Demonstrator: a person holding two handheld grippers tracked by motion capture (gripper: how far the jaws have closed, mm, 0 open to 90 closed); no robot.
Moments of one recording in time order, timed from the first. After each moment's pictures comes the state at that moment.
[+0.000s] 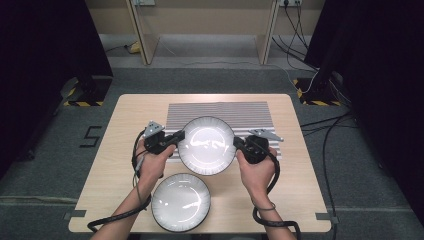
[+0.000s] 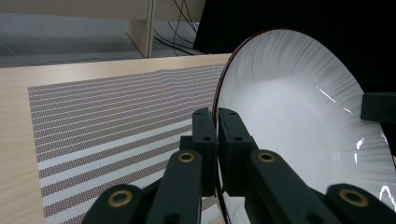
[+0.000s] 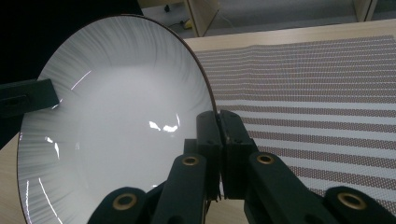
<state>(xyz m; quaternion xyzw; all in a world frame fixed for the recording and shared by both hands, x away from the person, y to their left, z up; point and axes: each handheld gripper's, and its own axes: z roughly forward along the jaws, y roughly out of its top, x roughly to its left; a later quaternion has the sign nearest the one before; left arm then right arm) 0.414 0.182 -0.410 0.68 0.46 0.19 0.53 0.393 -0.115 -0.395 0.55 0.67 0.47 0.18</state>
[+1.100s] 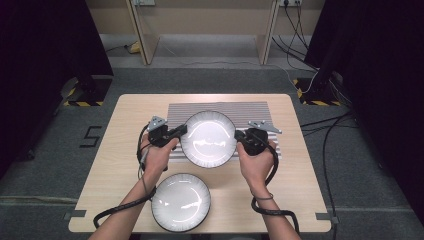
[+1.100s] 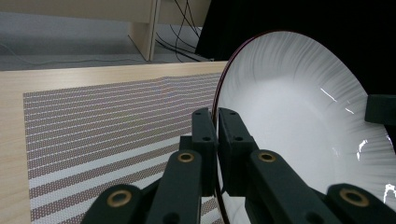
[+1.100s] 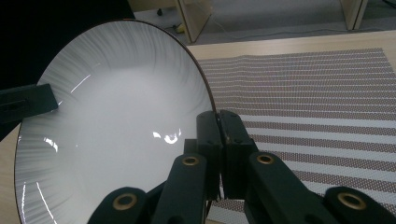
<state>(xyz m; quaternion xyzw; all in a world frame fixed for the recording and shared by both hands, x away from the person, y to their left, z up) 0.439 0.177 -0.416 0.67 0.47 0.19 0.54 0.417 -0.115 -0.395 0.56 0.66 0.46 0.20</state>
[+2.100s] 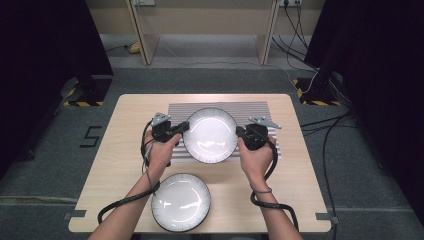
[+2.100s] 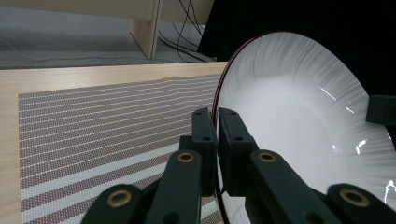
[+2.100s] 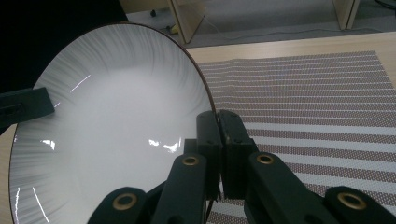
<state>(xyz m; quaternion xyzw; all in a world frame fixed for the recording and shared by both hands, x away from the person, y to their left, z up) 0.456 0.171 -0.420 0.67 0.48 0.18 0.53 0.434 -0.118 -0.399 0.56 0.66 0.46 0.20</state>
